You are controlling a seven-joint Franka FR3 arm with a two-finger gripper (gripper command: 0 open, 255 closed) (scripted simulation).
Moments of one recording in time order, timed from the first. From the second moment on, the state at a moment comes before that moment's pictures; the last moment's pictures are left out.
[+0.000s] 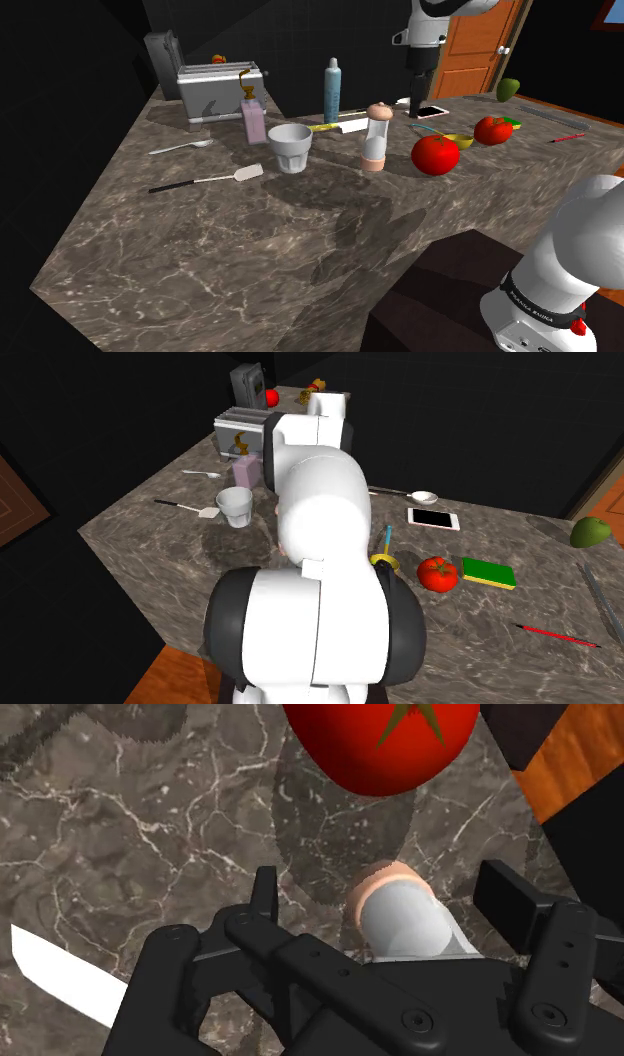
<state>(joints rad) 0.06 -0.37 -0.21 -2.11 -0.04 1.64 -0.62</state>
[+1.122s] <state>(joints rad) 0.03 0.37 -0.28 -1.41 0.12 1.61 -1.29</state>
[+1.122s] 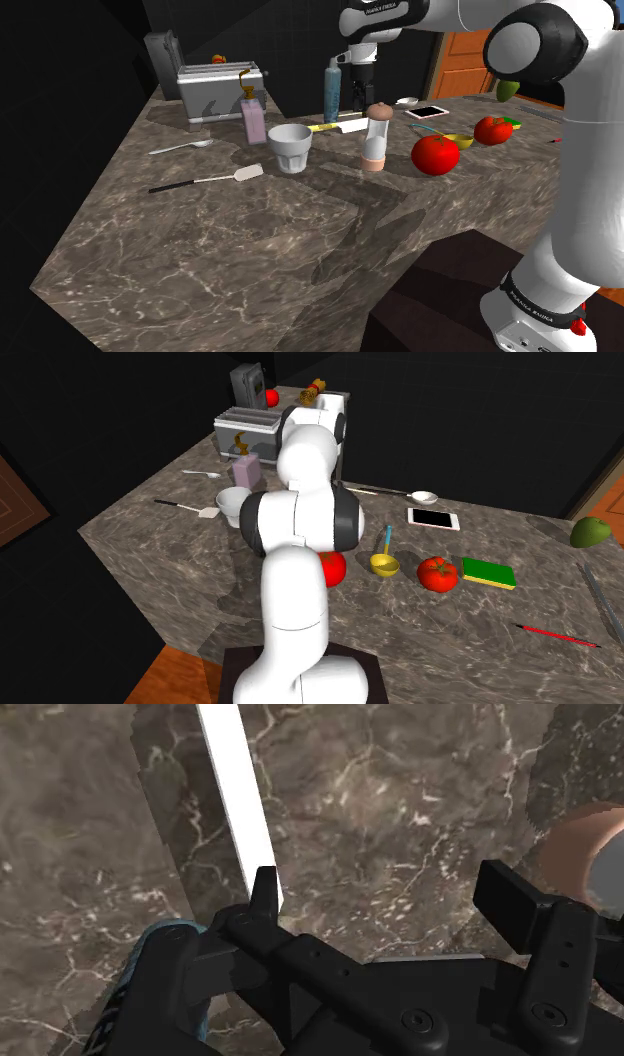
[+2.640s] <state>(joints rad) 0.00 0.58 -0.24 -1.24 0.16 1.64 -1.41</state>
